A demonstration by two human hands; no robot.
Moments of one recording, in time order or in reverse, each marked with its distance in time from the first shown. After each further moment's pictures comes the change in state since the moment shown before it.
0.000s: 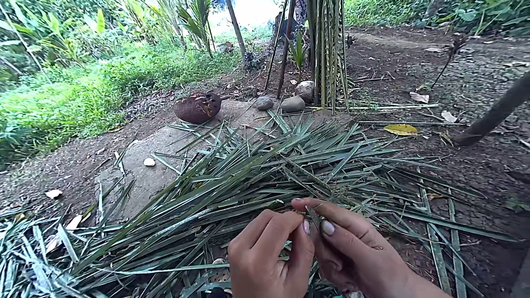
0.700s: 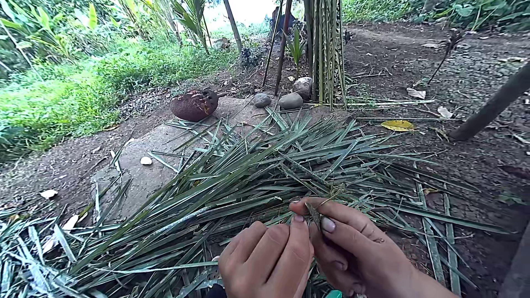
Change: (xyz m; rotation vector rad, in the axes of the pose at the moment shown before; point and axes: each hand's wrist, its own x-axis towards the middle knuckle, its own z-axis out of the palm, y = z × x) left_hand -0.008 -0.008 -0.001 0.348 0.098 0.316; right_hand -0.002 -0.008 0.004 0.142 0.008 0.075
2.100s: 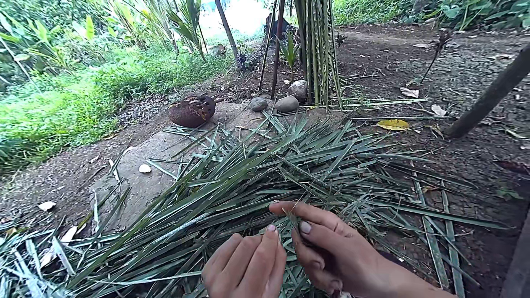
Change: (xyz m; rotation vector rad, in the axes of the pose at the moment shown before) left_hand -0.017 -0.015 -0.006 0.050 -0.015 -0.035; right_hand 0.009 0.010 -0.002 0.085 -0.040 0.120
